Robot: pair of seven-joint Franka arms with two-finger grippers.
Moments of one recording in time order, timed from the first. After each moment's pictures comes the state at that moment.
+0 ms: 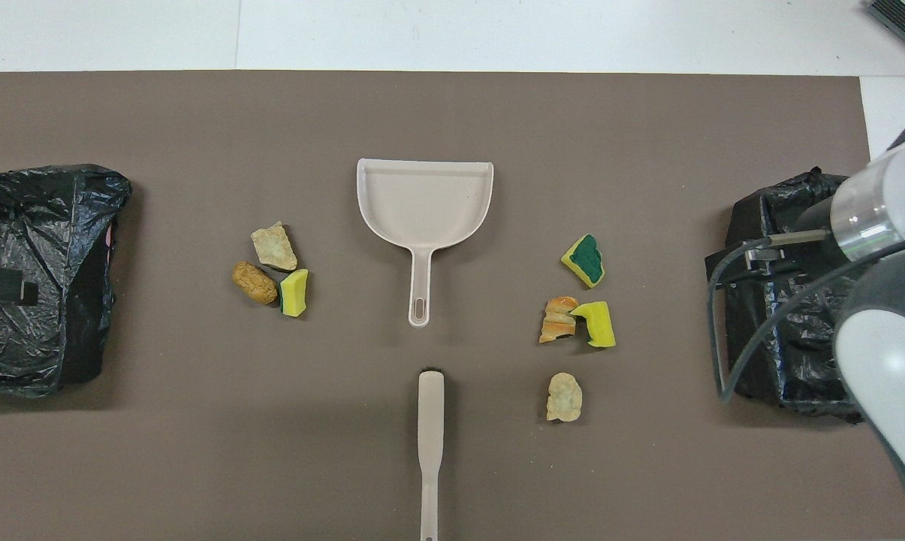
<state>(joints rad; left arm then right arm) -0.02 -0.16 0.02 -1.65 -0.05 1.50 0.00 0.11 0.02 0.04 -1.58 0.03 1.51 0.09</state>
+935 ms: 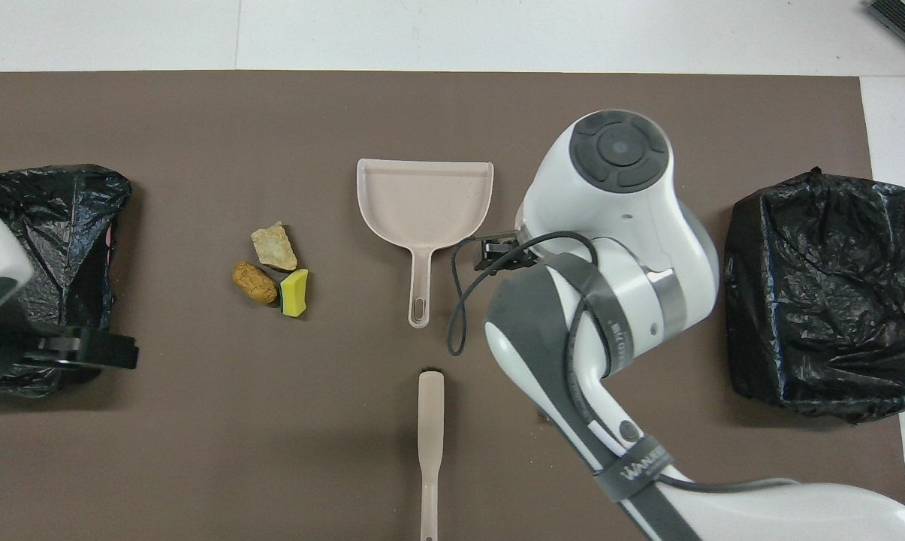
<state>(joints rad) -0.21 -0.25 -0.01 -1.82 -0.06 1.46 -0.10 0.43 0.33 0.05 -1.56 0.04 1.85 0.45</state>
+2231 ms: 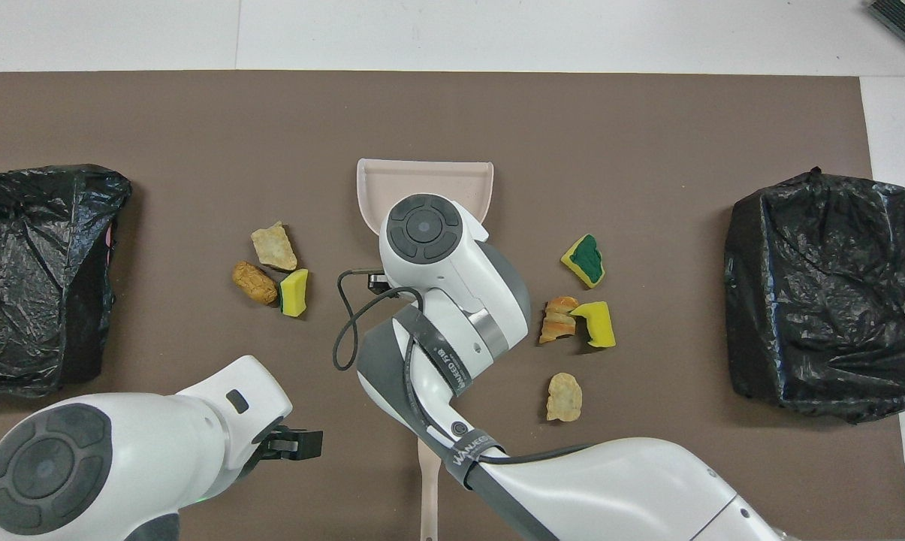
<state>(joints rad) -0.51 -0.45 -0.01 -2.34 -0.10 1.83 -0.37 0.59 0.56 0.07 -1.48 0.04 2.04 0.66</state>
